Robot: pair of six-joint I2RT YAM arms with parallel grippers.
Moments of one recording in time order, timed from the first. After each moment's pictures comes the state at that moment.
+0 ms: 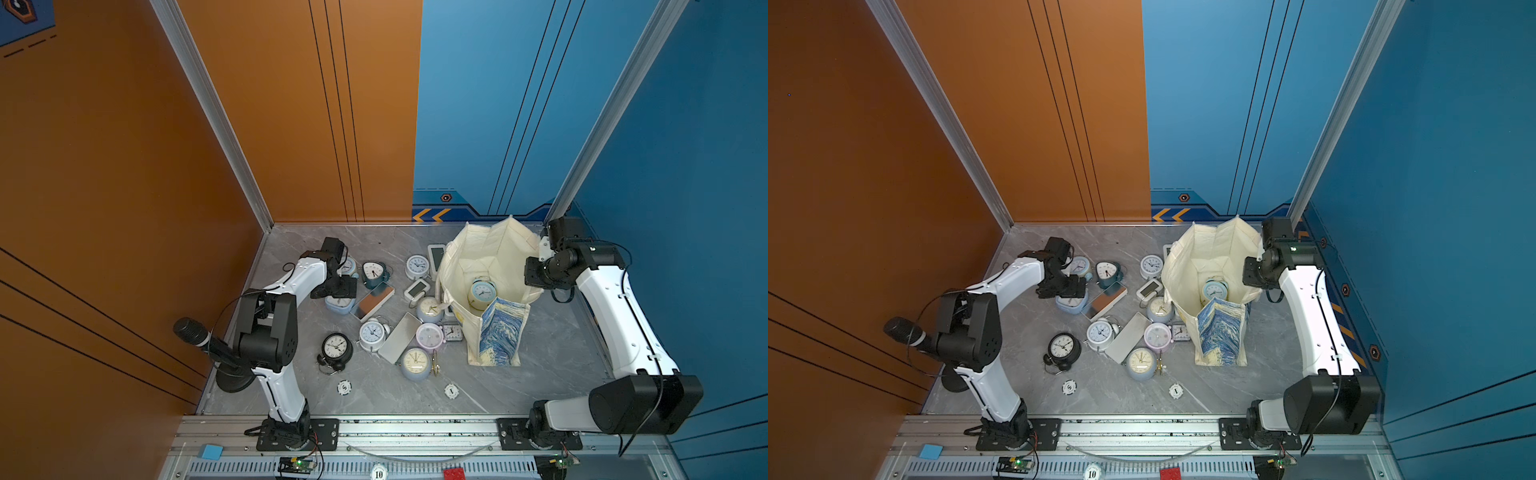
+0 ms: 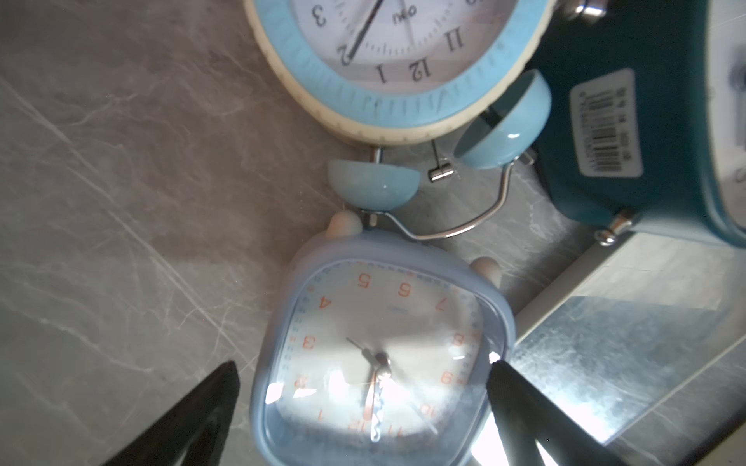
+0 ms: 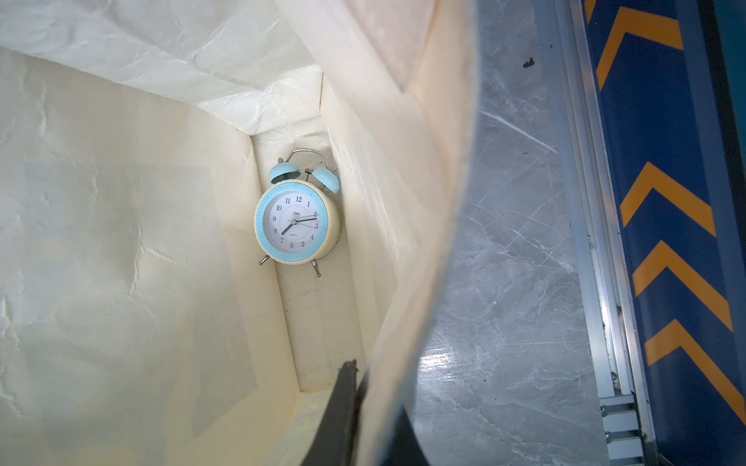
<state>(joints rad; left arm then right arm) -0.16 1.84 1.32 -0.79 -0.02 -0.19 -0.01 1.40 1.49 -1.19 0.00 0.18</state>
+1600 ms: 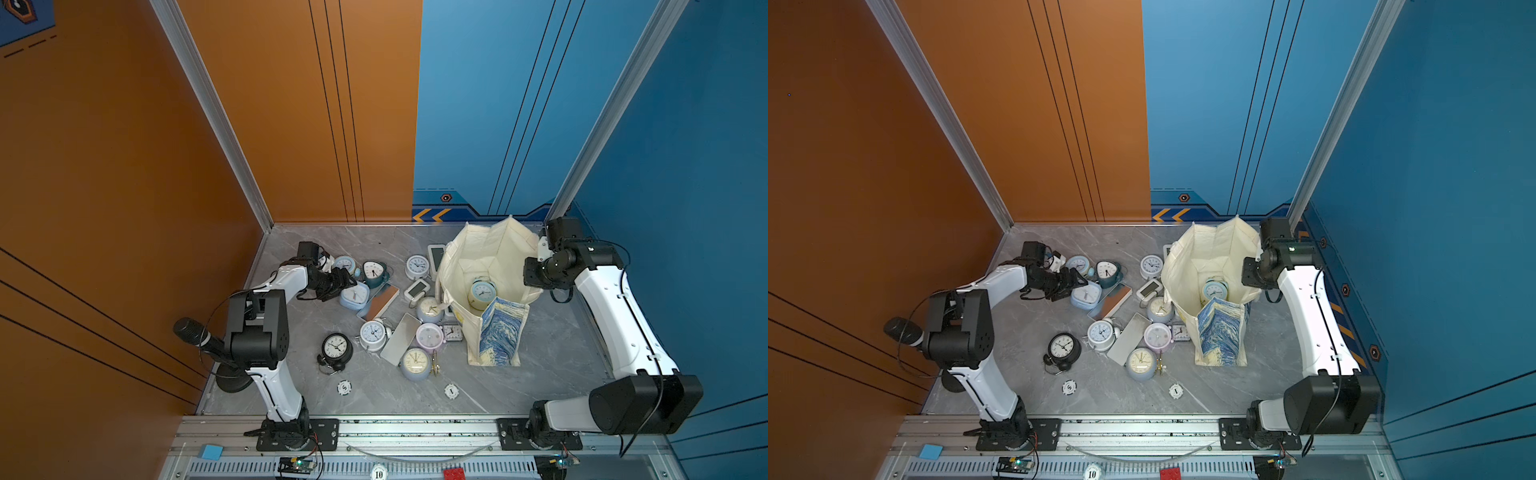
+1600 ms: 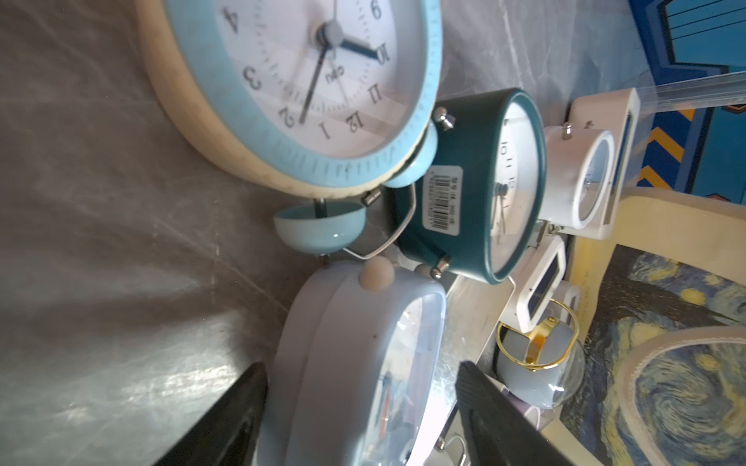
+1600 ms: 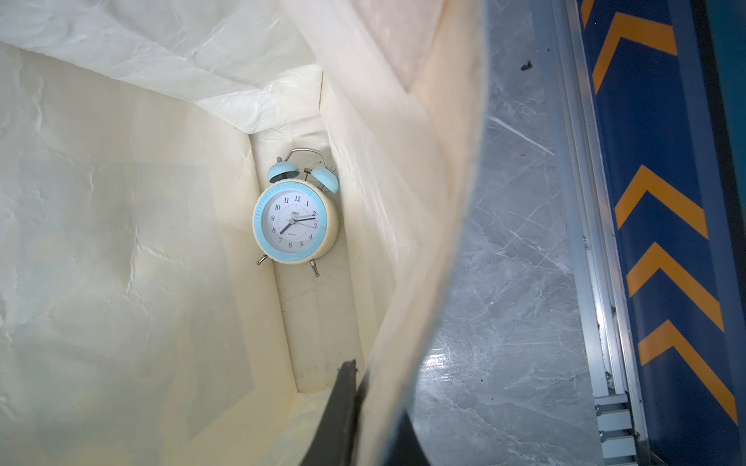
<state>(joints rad) 0.01 1.82 1.20 -0.52 0.56 -0.39 0.01 1.40 1.49 -1.19 0.02 0.18</state>
